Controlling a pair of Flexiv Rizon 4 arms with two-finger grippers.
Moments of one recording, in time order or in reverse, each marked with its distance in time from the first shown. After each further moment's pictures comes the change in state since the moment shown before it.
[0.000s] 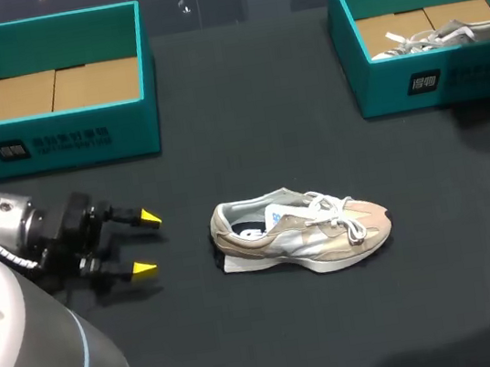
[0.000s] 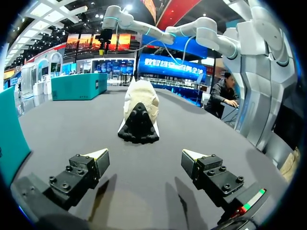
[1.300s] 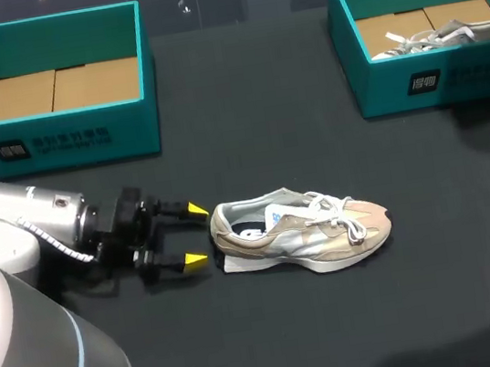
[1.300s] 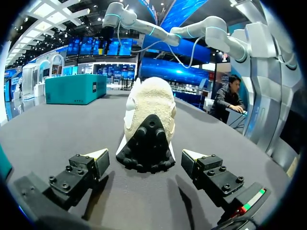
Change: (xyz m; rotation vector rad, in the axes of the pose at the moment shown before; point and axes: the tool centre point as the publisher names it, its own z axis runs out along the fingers) left arm -0.016 -0.020 0.076 0.048 -0.007 -0.013; right arm 0.000 0.000 0.000 0.000 0.000 0.000
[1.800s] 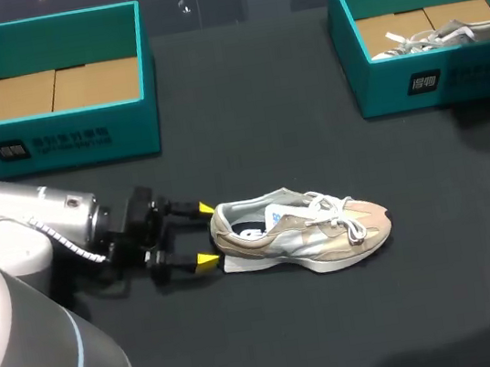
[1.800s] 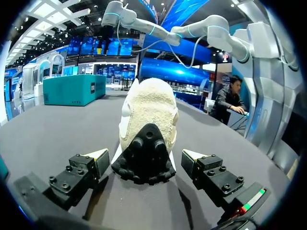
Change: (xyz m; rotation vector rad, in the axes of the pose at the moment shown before) left arm 0.003 -0.007 0.018 0.002 -0.004 -0.004; right arm 0.000 0.000 0.000 0.000 0.000 0.000
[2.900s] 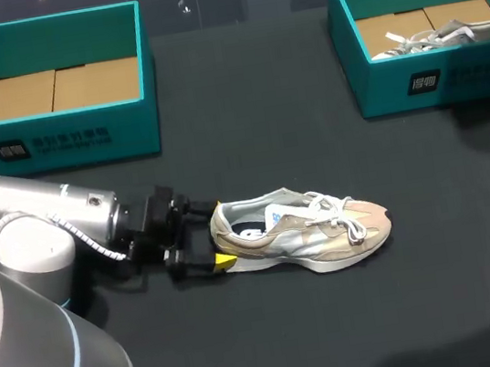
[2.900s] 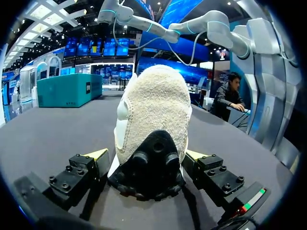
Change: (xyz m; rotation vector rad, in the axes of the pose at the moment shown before) left arm -0.004 -0.001 0.030 -0.002 0.021 0.028; right arm 0.000 0.000 0.000 0.000 0.000 0.000
